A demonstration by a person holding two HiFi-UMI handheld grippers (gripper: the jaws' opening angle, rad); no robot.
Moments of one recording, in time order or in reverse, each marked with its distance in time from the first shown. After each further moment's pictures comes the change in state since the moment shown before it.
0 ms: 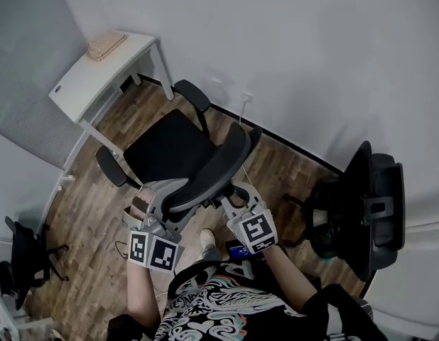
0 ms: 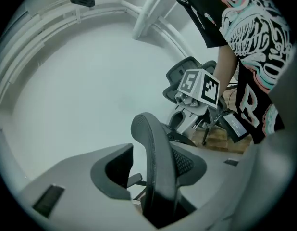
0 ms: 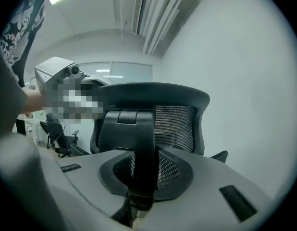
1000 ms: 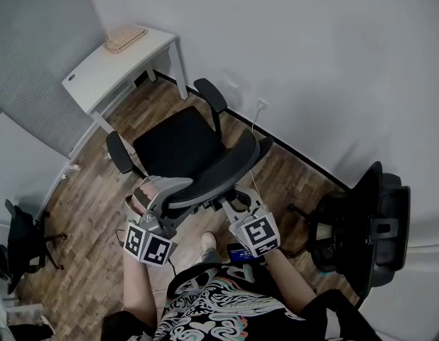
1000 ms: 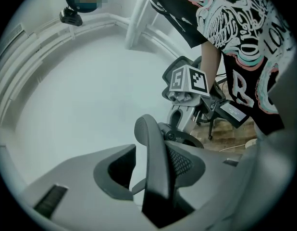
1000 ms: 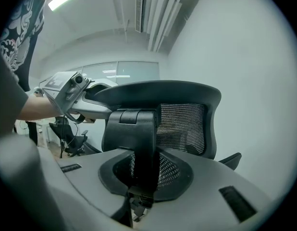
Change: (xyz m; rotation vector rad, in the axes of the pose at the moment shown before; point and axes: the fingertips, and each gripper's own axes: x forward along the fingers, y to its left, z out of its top) left arm -0.011 0.022 -0.031 0.123 -0.094 0.042; right arm 0.036 0.019 0.005 -0.007 0.014 0.103
